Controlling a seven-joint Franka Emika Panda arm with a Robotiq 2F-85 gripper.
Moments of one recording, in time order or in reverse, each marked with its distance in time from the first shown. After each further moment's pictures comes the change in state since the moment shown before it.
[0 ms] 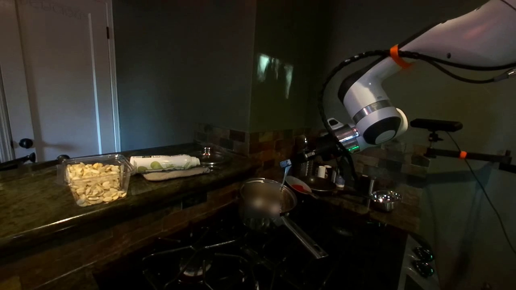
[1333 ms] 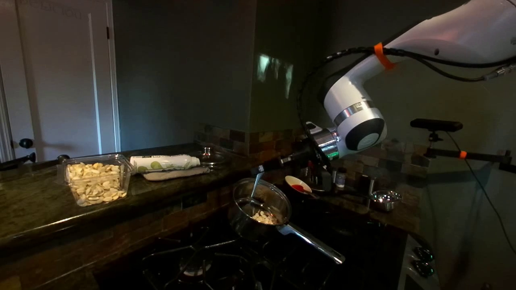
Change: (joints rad) arm 0.142 0.043 0.067 0.024 0.153 -0.042 -0.044
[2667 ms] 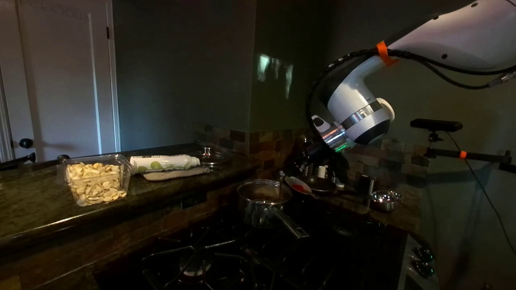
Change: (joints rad) arm -0.048 -0.025 -0.011 -0.017 -0.369 0.206 -0.062
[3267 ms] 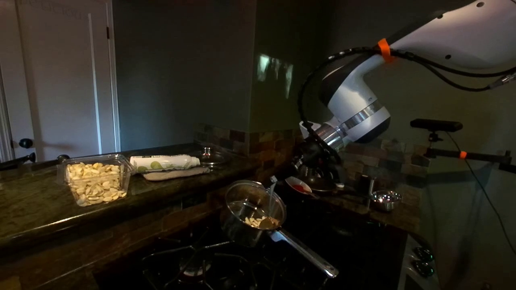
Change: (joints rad) arm 0.024 0.000 -0.028 0.013 -0.138 -0.339 0.351
